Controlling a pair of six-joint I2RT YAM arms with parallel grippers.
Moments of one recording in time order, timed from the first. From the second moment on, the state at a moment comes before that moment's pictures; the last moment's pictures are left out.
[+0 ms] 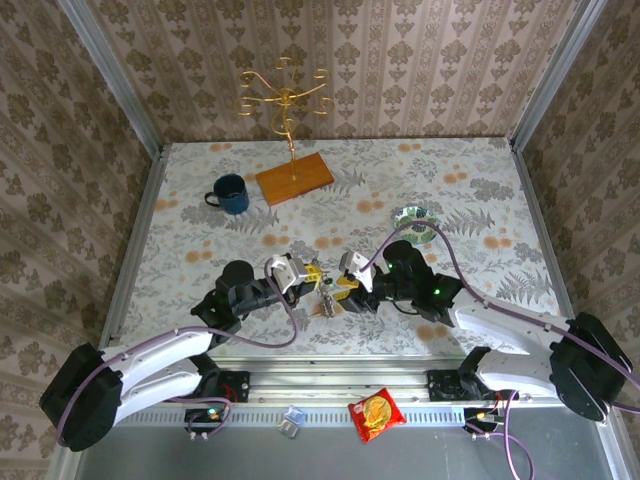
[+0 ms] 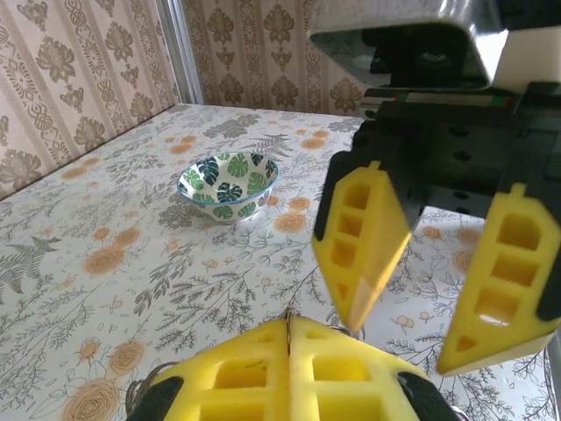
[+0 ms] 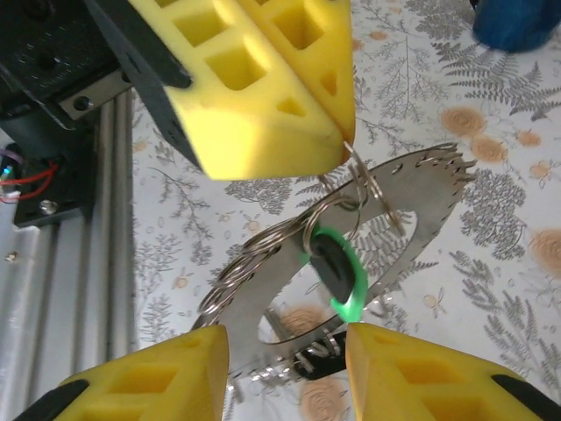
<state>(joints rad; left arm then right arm) -0.79 0.97 0.30 0.51 0.43 0.14 0.75 1.17 0.59 0.04 -0.45 -0.21</state>
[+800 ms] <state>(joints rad) -0.79 0.98 0.30 0.55 0.45 0.14 0.75 1.23 0.61 0.10 -0.41 -0.33</state>
